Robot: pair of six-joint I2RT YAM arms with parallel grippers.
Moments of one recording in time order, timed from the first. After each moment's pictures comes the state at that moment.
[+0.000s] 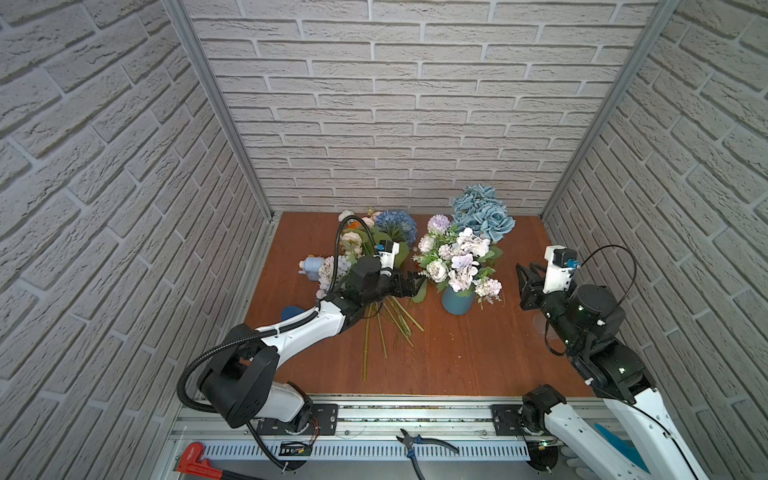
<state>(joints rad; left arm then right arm) -0.65 1.38 0.79 0.27 0.23 -0.53 0.31 0.61 0.94 -0.51 0.19 0.14</state>
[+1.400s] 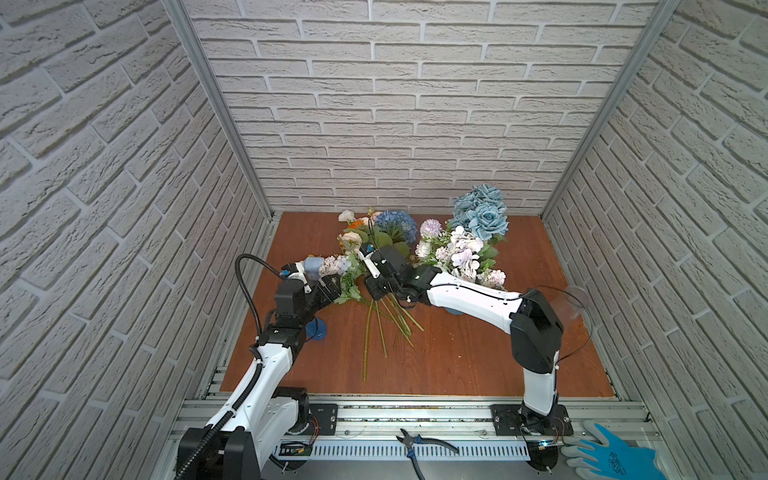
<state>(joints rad) -0.08 0.92 0.44 0.04 0.18 -0.65 0.86 2.00 1.63 -0.40 0.13 0.21</state>
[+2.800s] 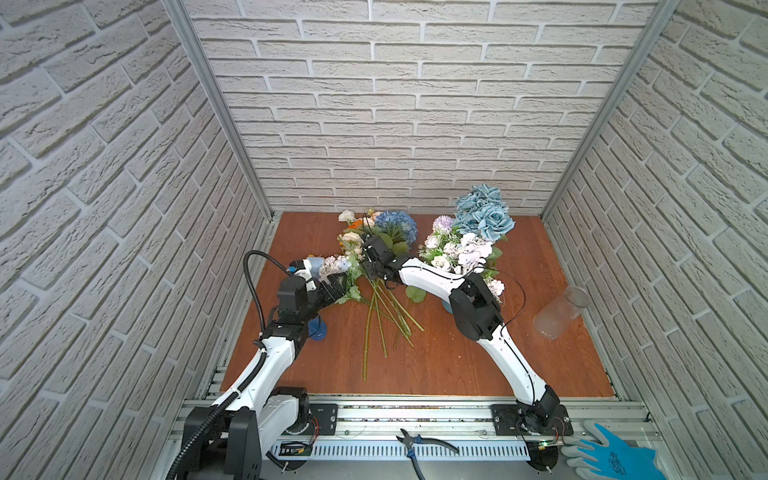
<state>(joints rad) -0.08 1.01 0.44 0.13 0.29 -0.64 0.72 2.53 2.12 -0.44 0.27 0.18</state>
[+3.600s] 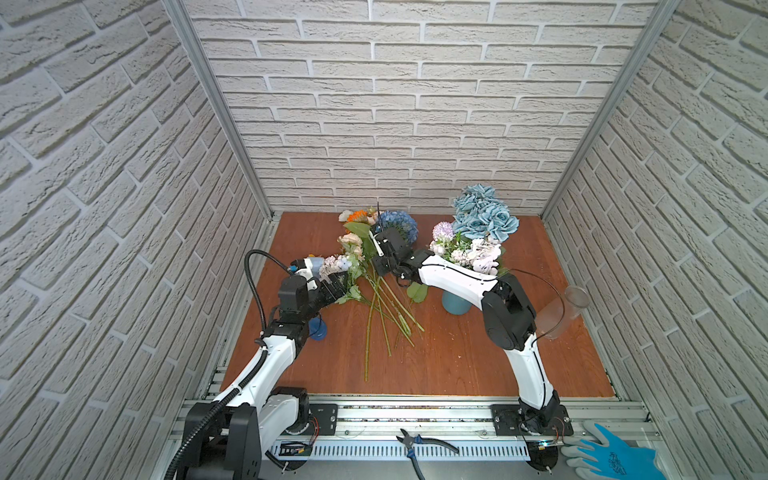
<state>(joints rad) -0.11 1.03 0.44 0.17 0.30 -0.65 0.72 2.16 1.79 -0.35 0.20 0.16</state>
